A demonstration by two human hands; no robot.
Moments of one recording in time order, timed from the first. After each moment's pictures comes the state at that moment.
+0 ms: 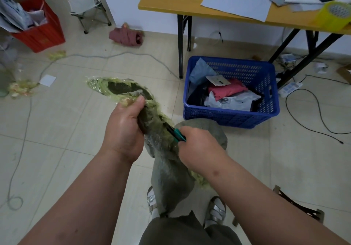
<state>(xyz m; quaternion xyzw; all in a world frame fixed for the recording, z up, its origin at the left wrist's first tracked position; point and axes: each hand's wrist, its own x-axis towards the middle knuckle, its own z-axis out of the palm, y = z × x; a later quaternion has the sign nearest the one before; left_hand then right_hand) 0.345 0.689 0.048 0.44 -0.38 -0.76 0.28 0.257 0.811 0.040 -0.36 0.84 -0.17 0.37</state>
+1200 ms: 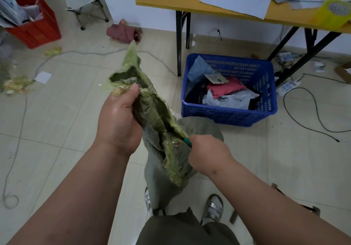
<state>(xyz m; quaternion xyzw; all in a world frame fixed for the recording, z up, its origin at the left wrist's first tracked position) 0.339 0.684 0.058 0.41 -0.37 -0.77 0.31 0.241 0.834 -0.001 -0.39 0.85 -0.02 0.35</state>
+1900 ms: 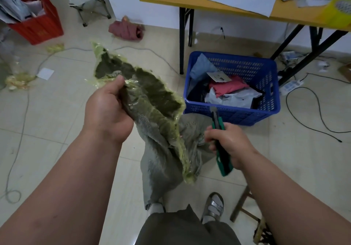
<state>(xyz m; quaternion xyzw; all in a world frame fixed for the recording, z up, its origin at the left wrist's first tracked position) 0.348 0.660 0.065 0.43 -0.28 -0.80 0.30 0.205 0.848 -0.008 0.00 0.76 -0.42 0.49</state>
